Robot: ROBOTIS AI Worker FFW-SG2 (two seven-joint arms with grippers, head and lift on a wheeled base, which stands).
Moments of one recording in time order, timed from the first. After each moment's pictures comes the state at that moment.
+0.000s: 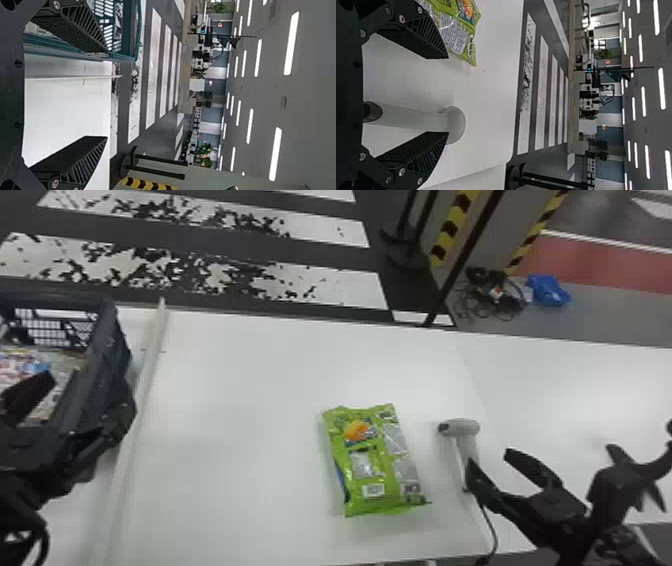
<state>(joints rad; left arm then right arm) 0.54 0.05 0.07 -2.13 0.13 0.16 -0.15 0.57 -0.07 -0.55 -1.95 -0.09 0.24 0.69</state>
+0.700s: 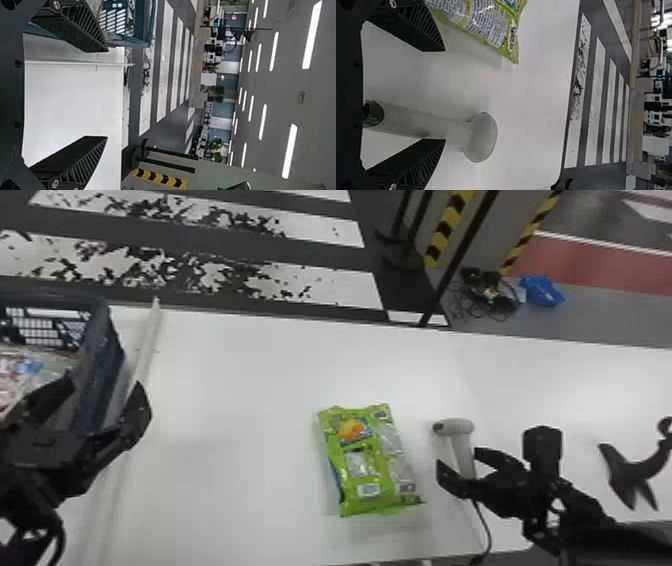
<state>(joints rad) 0.51 0.06 0.03 -2.12 0.13 0.23 -0.13 0.39 -0.20 -0.41 -1.84 0.08 0.53 0.66</state>
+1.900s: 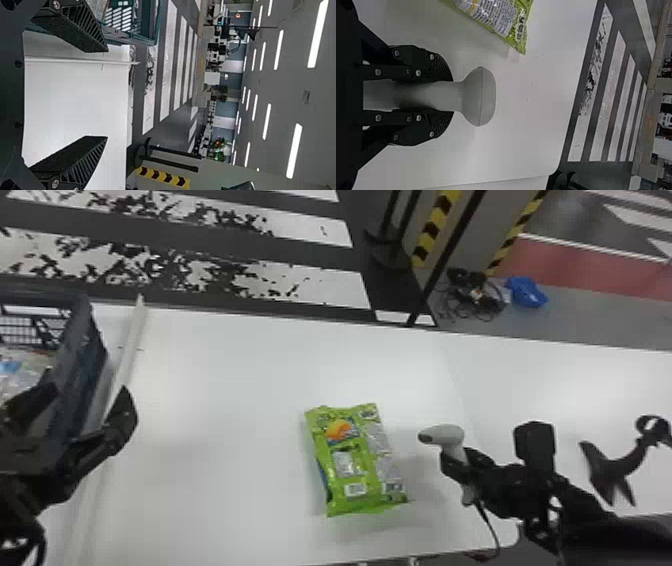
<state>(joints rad) 0.51 0.06 0.02 -2.11 0.13 0.23 -0.14 0.45 -0.22 -0.41 -1.98 0.14 0.62 0.65</state>
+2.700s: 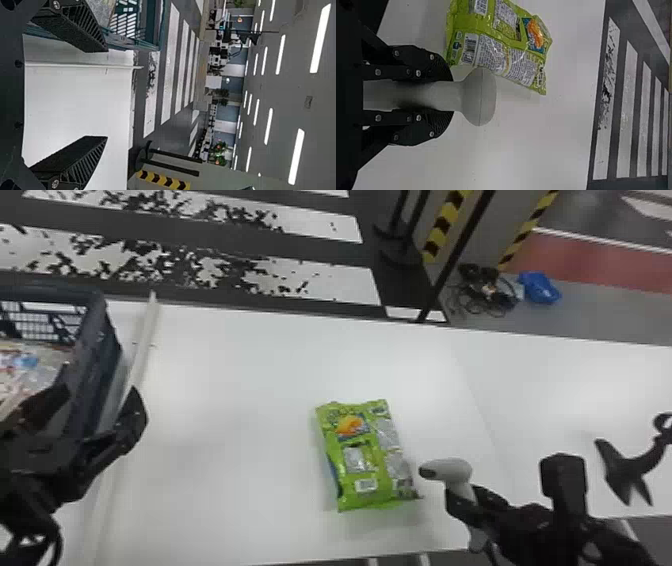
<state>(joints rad) 0.53 0.05 0.03 -2.11 0.13 0.23 -0.13 0.66 -0.11 -0.44 -2.27 0.13 0.79 0.74</state>
